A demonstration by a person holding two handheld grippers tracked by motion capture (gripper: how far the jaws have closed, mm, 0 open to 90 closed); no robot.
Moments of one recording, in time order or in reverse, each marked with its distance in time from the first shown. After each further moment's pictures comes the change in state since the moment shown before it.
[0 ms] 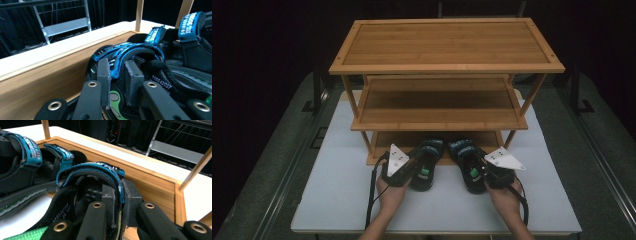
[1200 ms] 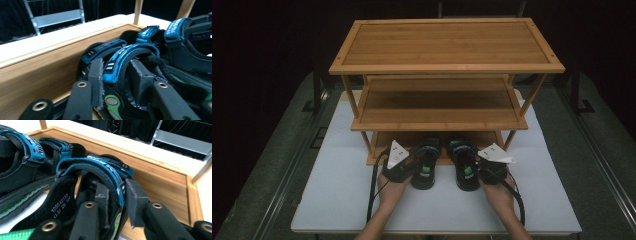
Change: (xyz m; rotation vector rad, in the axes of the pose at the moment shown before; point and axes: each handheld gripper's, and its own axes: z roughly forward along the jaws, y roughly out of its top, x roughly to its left) left arm 0.012 -0.006 0.011 0.049 -0.068 -0.049; right arm 0.002 -0.005 0.022 0.069 0.018 0.023
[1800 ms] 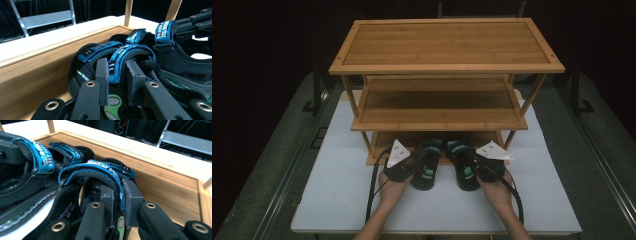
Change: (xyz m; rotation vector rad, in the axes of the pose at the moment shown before) left arm 0.002 0.001 0.004 -0.011 -0.067 -0.013; right arm 0.000 0.005 0.006 -0.013 0.055 0.021
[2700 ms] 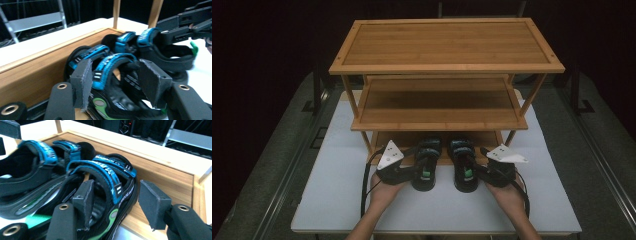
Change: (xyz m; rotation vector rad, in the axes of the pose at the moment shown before) left arm -0.001 0.011 -0.028 -0.003 -0.087 0.033; right arm -0.014 -0.003 -0.029 0.008 0.061 -0.008
